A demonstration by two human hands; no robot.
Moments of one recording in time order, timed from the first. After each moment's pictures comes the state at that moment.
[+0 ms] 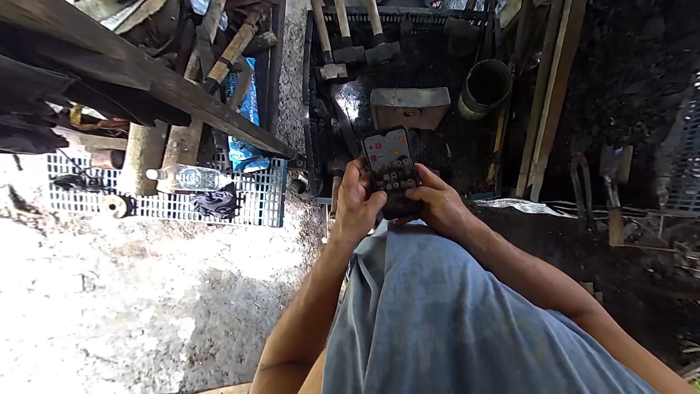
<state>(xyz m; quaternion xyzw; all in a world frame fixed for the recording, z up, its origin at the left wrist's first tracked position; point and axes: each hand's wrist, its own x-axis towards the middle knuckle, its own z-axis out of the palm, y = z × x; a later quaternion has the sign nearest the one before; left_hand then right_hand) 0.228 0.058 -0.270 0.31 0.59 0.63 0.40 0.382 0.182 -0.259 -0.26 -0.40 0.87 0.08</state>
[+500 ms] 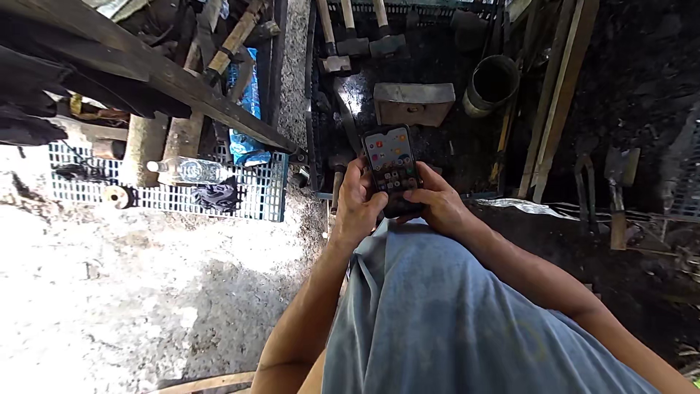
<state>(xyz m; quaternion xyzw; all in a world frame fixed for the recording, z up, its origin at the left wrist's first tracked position) 0.229 0.059 -0.270 0.30 0.58 0.64 0.41 0.378 0.187 -0.264 -0.26 -0.41 0.87 0.07</state>
